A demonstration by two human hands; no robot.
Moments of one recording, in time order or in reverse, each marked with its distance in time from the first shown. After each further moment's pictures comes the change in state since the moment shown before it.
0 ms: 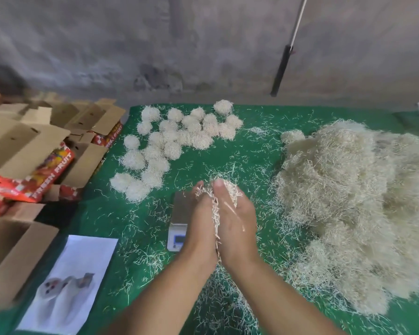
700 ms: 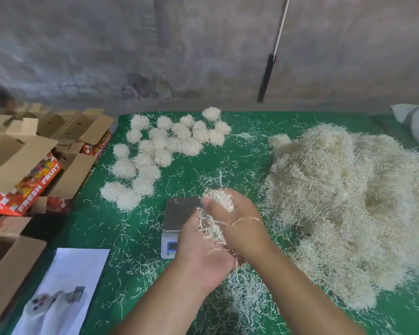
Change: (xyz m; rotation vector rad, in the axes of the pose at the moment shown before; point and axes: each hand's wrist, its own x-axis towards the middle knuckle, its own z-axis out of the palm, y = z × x) left_hand -0.021 -0.004 0.001 -0.531 -0.218 -0.442; right_hand 0.012 -0.010 -0.048 -0.454 -0.180 -0.037
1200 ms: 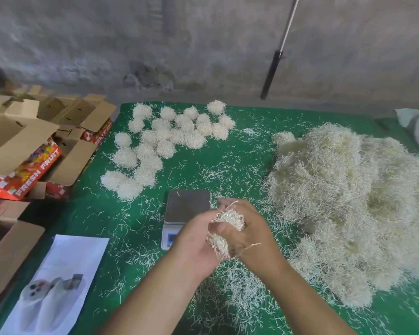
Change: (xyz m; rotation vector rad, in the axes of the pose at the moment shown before) left_hand -0.002 0.021 -0.016 0.298 0.120 0.089; right_hand -0.022 0.033 0.004 -0.092 -0.081 -0.086
